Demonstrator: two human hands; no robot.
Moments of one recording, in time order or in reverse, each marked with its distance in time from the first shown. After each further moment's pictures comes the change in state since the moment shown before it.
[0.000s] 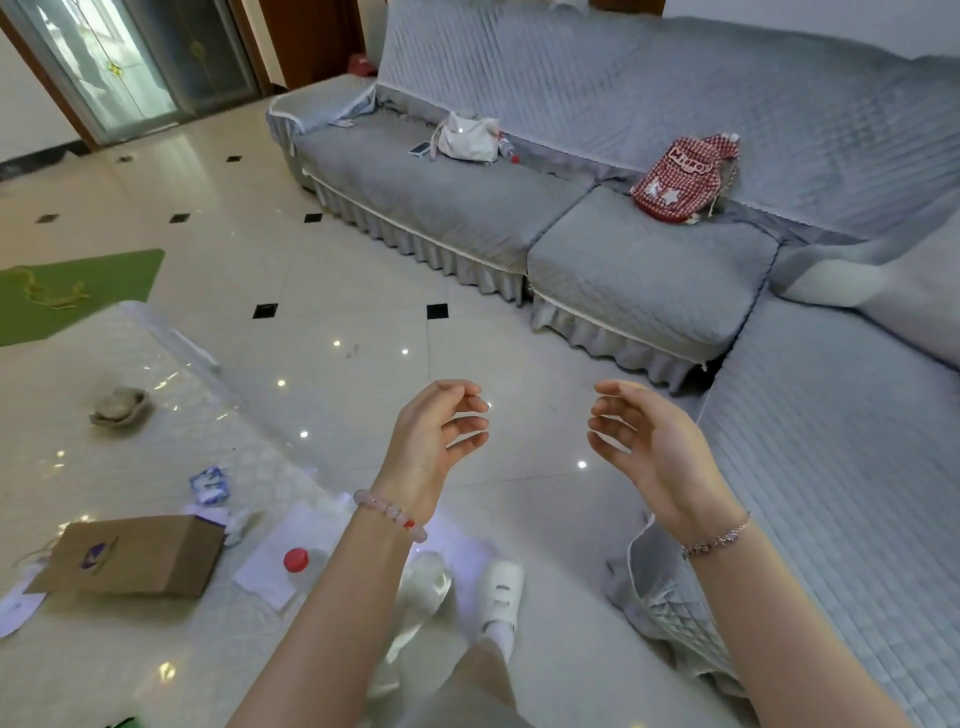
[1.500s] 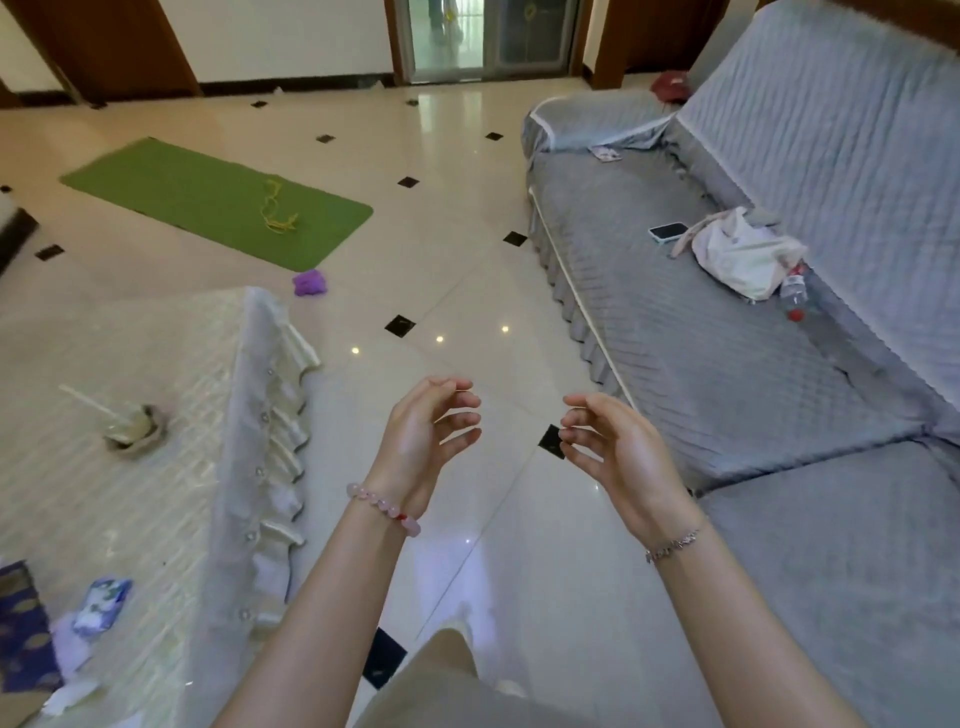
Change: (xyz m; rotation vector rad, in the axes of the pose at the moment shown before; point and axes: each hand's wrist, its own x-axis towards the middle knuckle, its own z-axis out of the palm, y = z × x) left_hand 0.617 0.202 -0.016 -0.276 0.628 0.171; right_hand 0.706 -0.145 0.277 -0.319 -0.584 0.282
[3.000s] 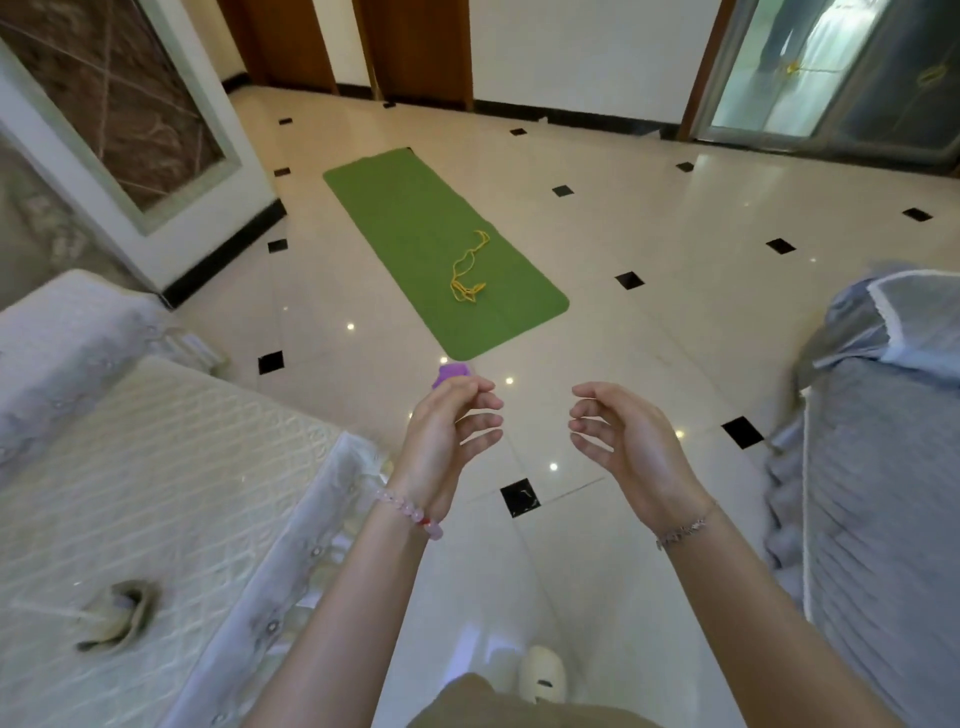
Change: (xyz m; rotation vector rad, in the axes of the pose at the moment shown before) left_hand 0.654 0.310 -0.080 -0.158 0.496 0.219; right_hand 0.717 -0.209 0.381 -0.247 -0.538 0.148
